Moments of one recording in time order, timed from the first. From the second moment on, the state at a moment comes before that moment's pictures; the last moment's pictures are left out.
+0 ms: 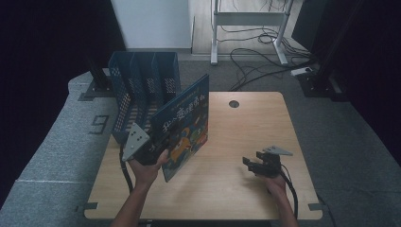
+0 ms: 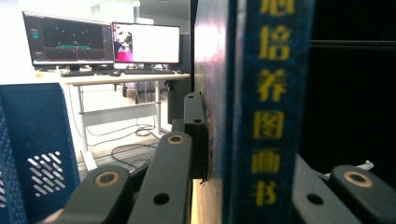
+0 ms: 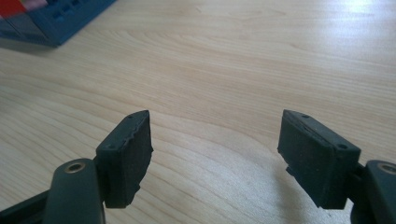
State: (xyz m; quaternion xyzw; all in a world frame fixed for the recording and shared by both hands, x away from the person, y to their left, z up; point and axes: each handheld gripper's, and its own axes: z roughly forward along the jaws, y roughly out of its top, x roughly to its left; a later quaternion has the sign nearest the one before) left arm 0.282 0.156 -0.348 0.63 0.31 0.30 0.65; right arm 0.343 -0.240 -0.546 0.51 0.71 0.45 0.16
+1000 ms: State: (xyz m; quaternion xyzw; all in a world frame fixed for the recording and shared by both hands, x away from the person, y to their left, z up) left arm 0.287 0.196 -0.328 0.60 0.33 0.33 0.65; right arm 0.348 -0.240 -0.554 0.53 0.73 0.40 0.17
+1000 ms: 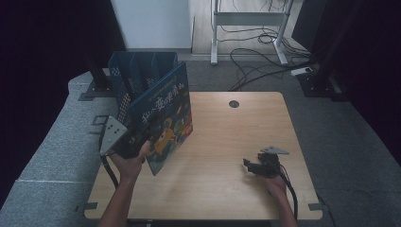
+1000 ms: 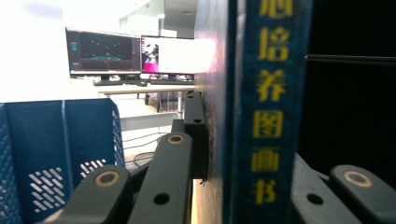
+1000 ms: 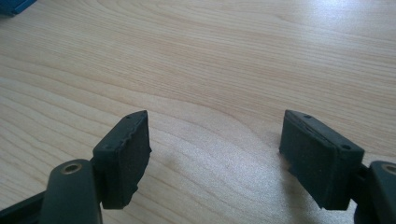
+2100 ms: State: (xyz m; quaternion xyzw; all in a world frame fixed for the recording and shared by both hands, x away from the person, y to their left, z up) left arm 0.304 0.225 -0.322 0.57 0.37 0.37 0.64; right arm 0.348 -0.239 -0.554 0.53 0.73 0.40 0.18
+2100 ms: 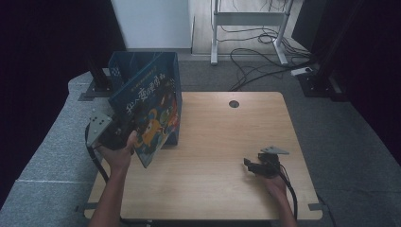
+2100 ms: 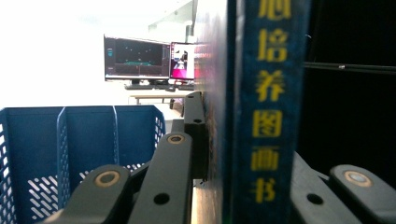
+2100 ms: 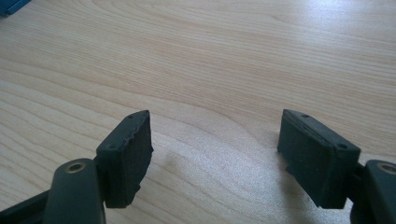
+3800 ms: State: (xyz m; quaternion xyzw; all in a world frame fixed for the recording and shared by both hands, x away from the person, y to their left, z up) left arm 0.365 0.217 -0.306 0.55 0.40 0.40 0.61; right arm 0.348 -0.238 -0.554 0.53 0.73 0.39 0.18
